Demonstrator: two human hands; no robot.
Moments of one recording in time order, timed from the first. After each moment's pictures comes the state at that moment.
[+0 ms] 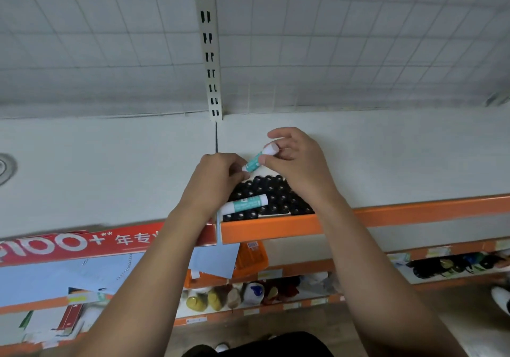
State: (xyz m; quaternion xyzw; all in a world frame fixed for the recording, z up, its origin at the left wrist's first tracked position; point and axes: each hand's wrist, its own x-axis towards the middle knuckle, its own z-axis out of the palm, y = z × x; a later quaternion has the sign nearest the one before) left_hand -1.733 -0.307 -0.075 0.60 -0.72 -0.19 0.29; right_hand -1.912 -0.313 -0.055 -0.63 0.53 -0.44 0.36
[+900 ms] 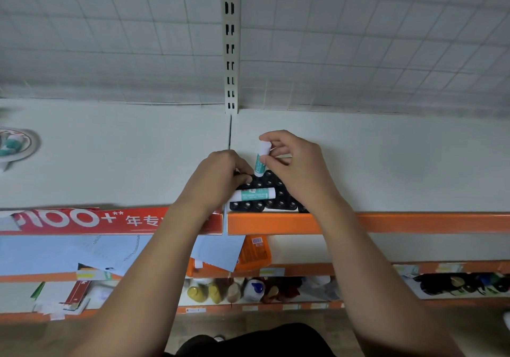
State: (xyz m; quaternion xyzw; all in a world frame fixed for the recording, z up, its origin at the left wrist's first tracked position) left_hand -1.723 -0.297 -0.077 0.62 -0.73 -0.18 0.22; right_hand -1.898 -0.308 -0.060 -0.73 0.49 -0.39 0.27
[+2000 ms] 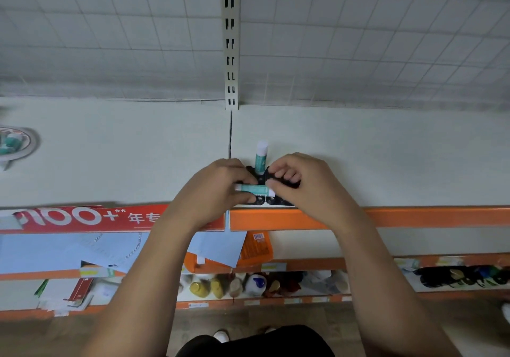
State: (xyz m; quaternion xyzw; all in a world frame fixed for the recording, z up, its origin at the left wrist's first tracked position) left_hand -1.713 -0.268 -0.071 0.53 -0.81 -0.17 0.19; right_hand -1.922 -0.285 -0.073 -0.78 0.50 -0.28 0.26
